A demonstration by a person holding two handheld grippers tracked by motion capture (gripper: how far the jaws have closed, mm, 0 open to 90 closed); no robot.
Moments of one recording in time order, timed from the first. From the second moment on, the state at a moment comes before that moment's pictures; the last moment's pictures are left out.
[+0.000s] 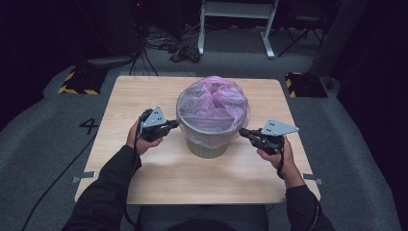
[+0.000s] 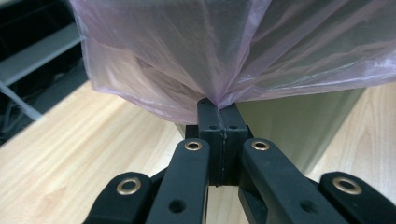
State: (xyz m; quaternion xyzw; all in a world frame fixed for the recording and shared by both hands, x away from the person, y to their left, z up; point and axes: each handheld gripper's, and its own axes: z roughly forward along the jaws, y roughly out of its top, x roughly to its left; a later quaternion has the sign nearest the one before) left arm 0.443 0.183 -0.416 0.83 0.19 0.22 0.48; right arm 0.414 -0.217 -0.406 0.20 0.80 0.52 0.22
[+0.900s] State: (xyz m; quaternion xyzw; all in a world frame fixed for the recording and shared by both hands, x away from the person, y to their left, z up) left arm 0.442 0.231 -0.424 0.80 0.29 0.22 0.48; right arm 0.418 -0.264 -0.394 0.24 0.76 0.56 0.22
